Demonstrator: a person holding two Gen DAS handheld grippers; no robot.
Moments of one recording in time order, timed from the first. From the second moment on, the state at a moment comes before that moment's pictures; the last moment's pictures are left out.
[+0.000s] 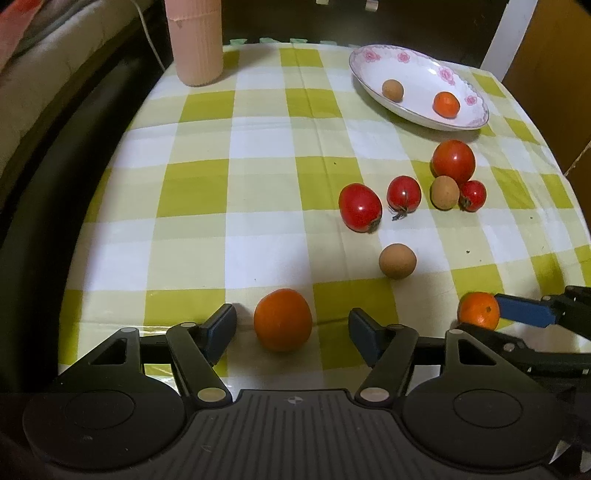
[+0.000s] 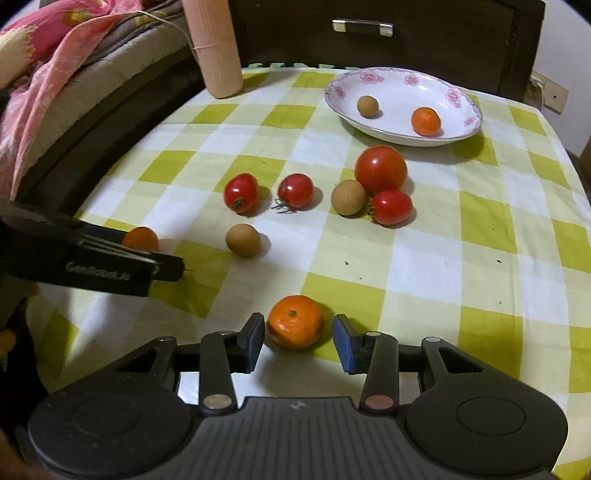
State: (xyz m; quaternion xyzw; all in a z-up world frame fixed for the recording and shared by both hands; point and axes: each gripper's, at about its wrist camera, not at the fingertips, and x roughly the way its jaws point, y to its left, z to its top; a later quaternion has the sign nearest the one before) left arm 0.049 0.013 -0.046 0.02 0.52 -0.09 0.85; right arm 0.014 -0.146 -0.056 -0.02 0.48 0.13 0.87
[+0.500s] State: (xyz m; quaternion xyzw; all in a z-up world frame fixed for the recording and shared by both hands) left arm 0.040 0.014 -0.040 0.01 0.52 -0.07 0.85; right arm 0.006 -0.156 -0.040 -0.01 0.47 0.10 0.88
